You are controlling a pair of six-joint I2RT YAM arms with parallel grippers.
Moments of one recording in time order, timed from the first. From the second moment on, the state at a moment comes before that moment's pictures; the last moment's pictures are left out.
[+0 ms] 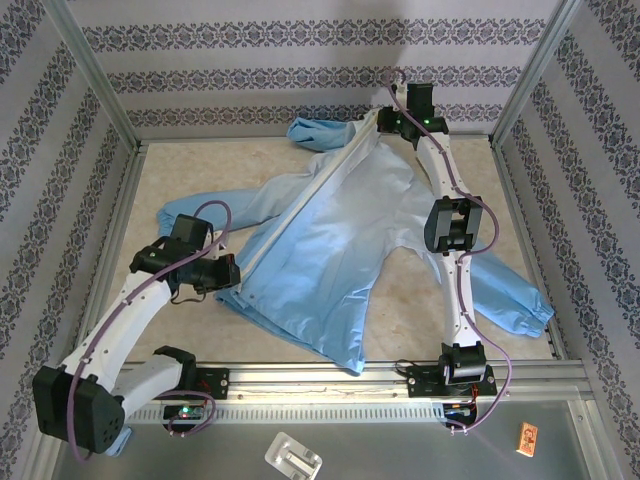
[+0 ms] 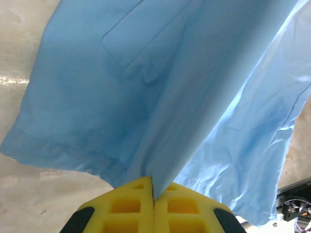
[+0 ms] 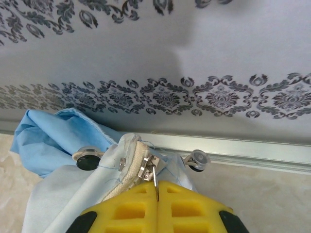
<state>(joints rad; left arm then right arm) -0.22 1.03 0.84 -0.94 0.36 -0.44 0.06 2.67 2.69 -0.59 -0.32 0.21</state>
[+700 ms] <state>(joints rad) -0.04 1.04 1.05 -0.95 0.28 -0.23 0.04 2.17 2.21 -0.47 -0.20 0.12</state>
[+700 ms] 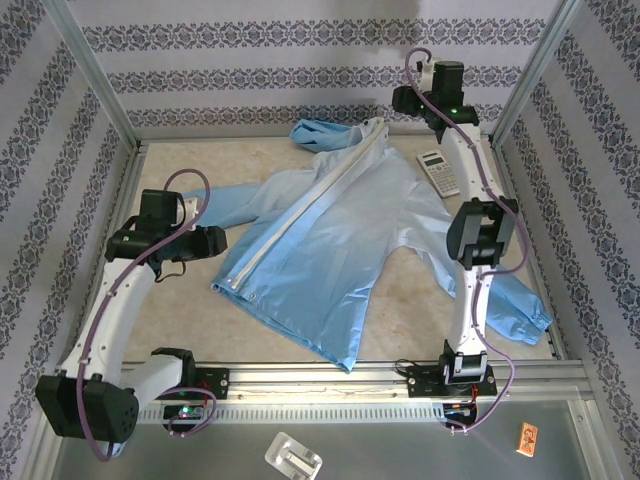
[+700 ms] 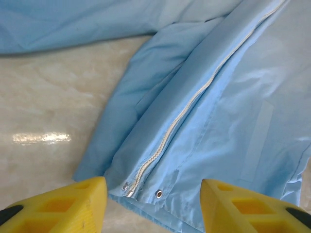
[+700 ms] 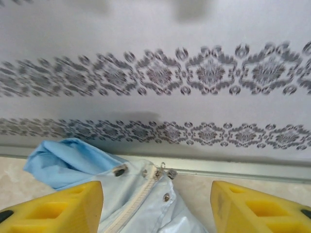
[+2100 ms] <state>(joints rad) -0.03 0.81 0.19 0.36 -0.10 -0.07 0.07 1.02 0.15 0.57 0.09 -0.01</state>
